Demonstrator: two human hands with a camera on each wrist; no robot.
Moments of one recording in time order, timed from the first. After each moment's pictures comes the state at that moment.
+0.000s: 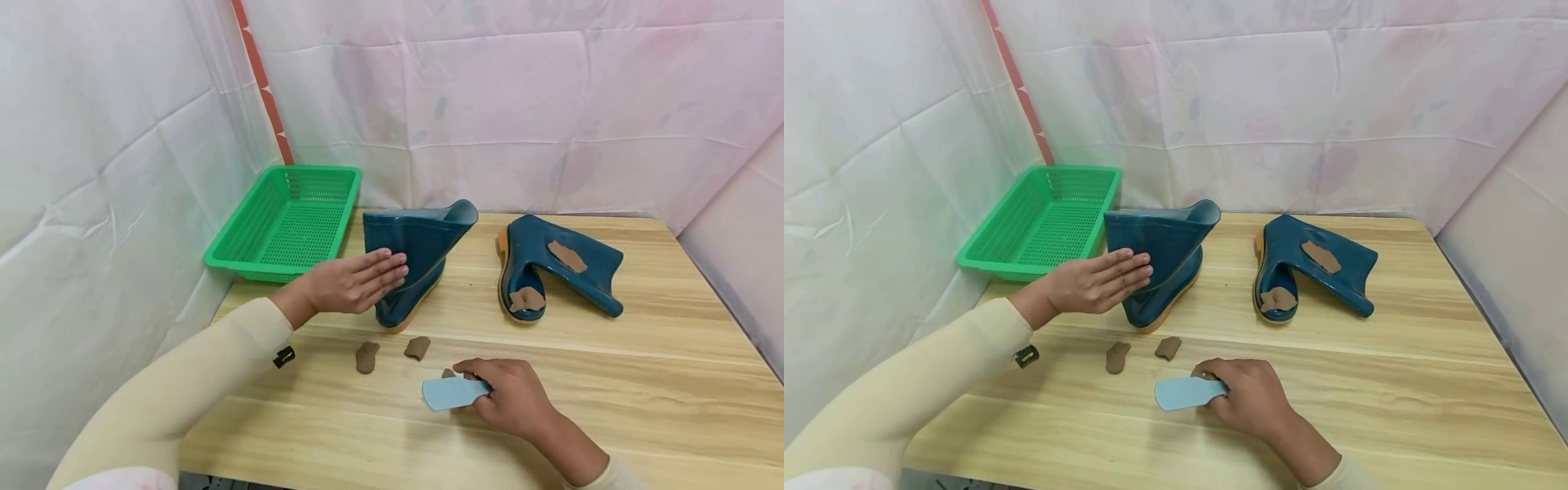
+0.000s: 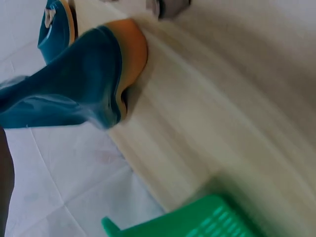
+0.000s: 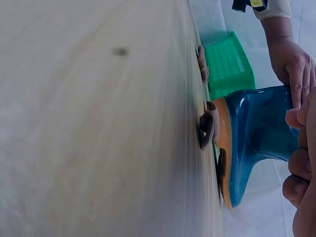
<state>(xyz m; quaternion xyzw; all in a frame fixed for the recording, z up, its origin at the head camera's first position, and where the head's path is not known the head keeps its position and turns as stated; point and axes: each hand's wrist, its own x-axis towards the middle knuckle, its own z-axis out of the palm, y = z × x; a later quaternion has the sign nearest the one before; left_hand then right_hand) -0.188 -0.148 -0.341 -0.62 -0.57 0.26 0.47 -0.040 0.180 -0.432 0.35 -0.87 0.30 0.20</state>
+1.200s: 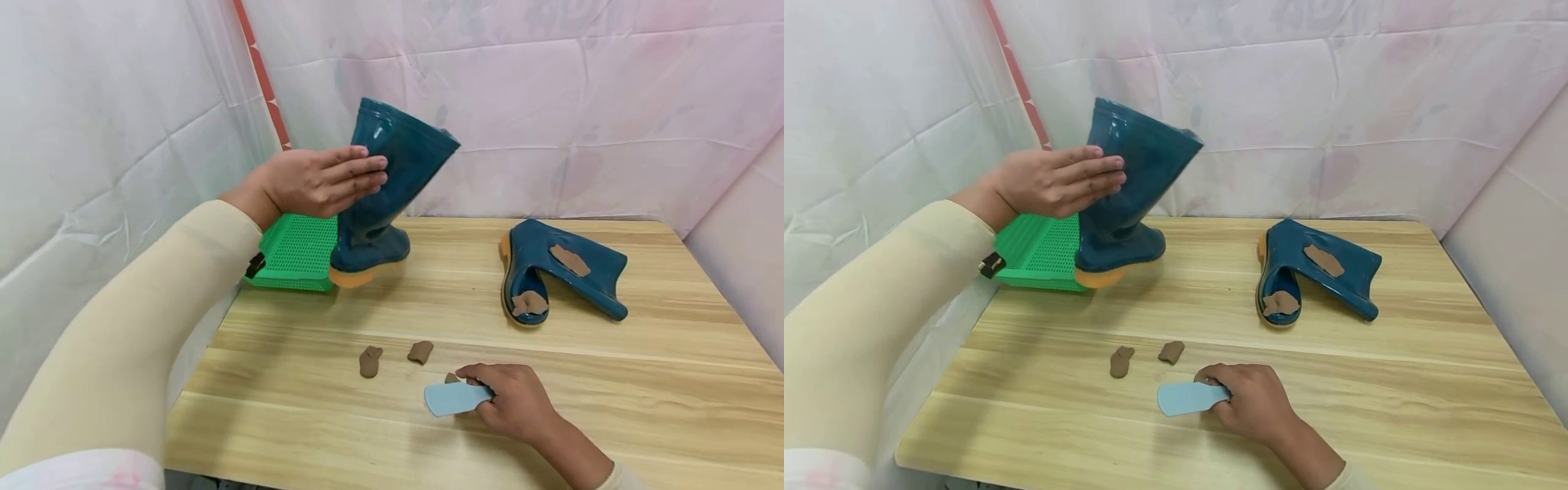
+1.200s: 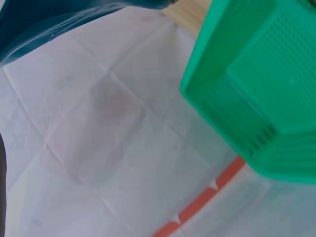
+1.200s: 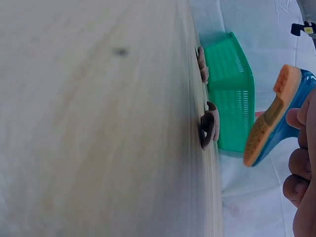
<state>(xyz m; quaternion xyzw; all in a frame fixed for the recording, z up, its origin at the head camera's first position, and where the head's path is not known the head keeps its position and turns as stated) -0.252 -0.182 -0.187 -0.64 -0.51 0.34 0.46 -0.043 0.174 -0.439 0.36 -0.86 0.31 0.21</state>
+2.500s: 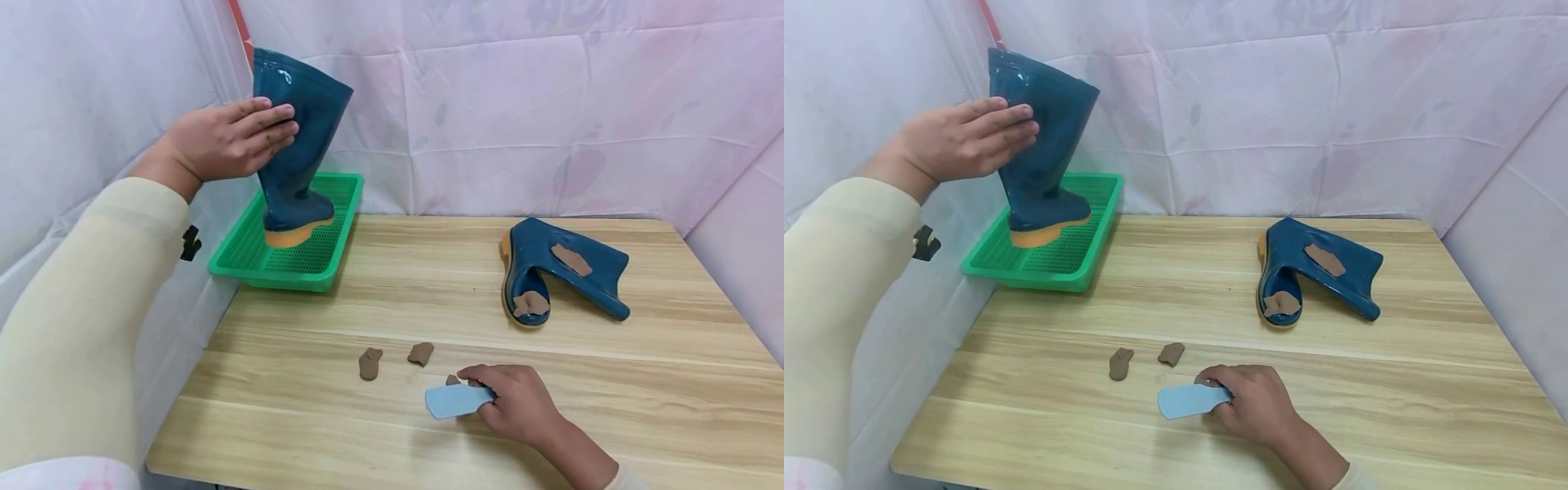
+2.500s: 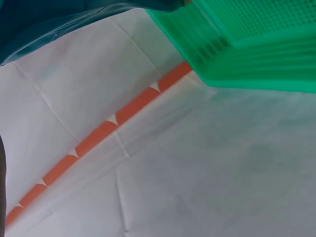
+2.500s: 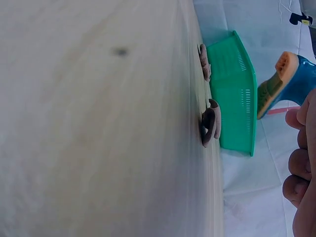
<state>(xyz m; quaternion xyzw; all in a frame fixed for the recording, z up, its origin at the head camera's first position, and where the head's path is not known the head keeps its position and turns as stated) -0.266 -0.283 -0.144 -0.58 -0.58 0.37 0.45 -0.038 0.174 -0.438 0.35 -0.87 0.30 0.19</state>
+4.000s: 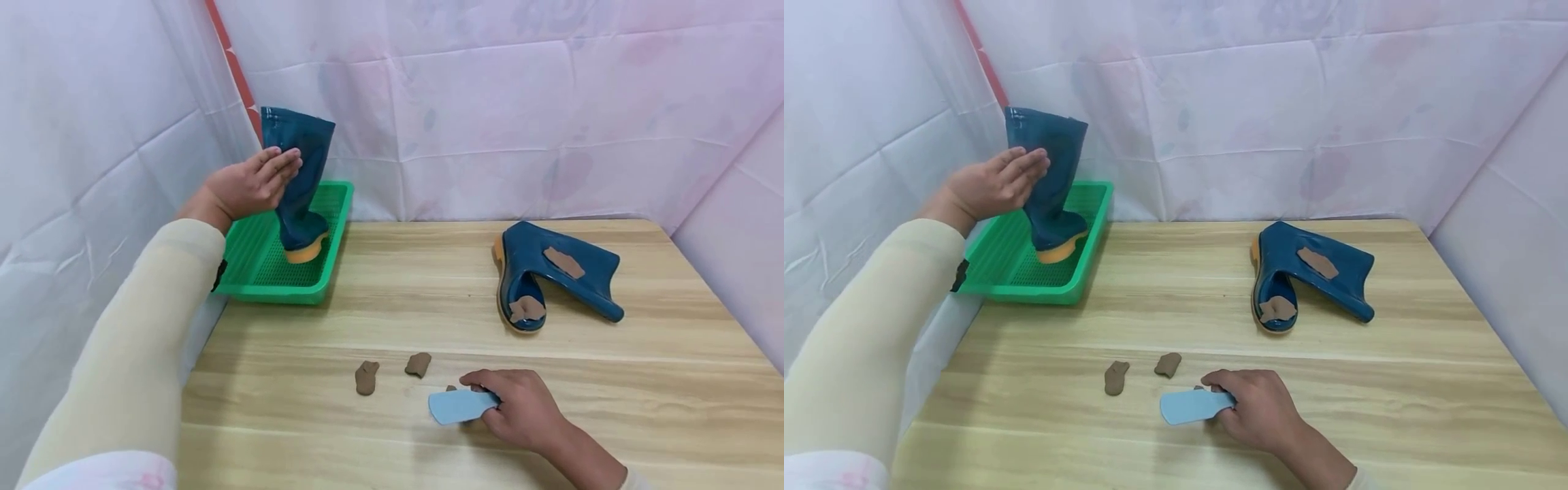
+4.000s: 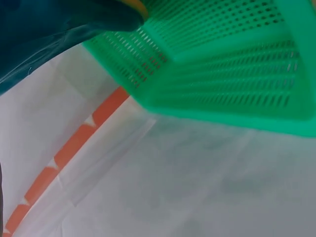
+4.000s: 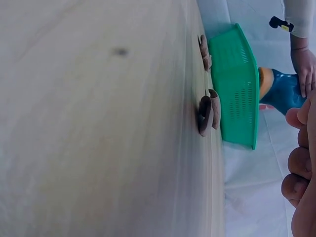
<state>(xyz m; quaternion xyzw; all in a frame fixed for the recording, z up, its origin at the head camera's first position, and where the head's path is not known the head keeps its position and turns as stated) -0.292 -0.282 -0.232 -0.50 -0.59 0.46 0.44 -0.022 0.184 -0.429 0.32 -0.89 0.29 0.15</state>
